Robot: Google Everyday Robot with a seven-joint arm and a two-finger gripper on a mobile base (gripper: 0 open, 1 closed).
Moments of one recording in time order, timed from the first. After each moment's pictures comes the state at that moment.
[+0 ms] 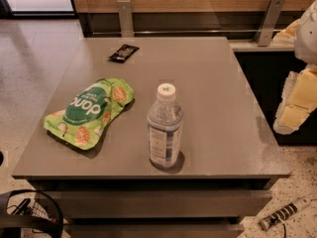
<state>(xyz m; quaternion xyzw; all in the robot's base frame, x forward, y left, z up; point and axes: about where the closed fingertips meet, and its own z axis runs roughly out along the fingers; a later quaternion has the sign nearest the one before) 0.438 -0.215 0.983 -0.60 0.78 -0.04 0.17</state>
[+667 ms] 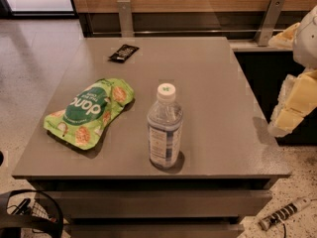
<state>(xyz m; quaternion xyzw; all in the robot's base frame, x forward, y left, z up) 0.438 -0.206 0.975 -0.60 0.77 0.00 0.20</state>
